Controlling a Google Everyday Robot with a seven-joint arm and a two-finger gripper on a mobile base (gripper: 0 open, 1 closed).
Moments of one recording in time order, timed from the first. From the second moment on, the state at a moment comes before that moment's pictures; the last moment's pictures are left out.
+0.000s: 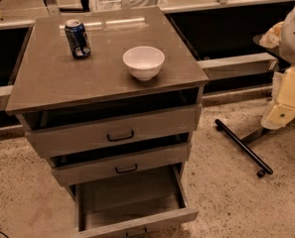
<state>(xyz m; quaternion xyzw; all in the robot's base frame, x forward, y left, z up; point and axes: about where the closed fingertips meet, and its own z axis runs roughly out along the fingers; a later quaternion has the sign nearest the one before) 0.438 -0.216 0.977 -0.60 0.78 -0.04 0.16</state>
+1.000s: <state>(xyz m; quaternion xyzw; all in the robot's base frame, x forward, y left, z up) 0.445 -0.207 0.858 -0.58 0.78 0.09 0.21</state>
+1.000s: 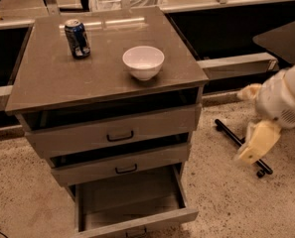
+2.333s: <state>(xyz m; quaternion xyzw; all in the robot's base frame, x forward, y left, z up) 0.416 -0.097 0.693 -0.63 0.67 0.27 0.28</state>
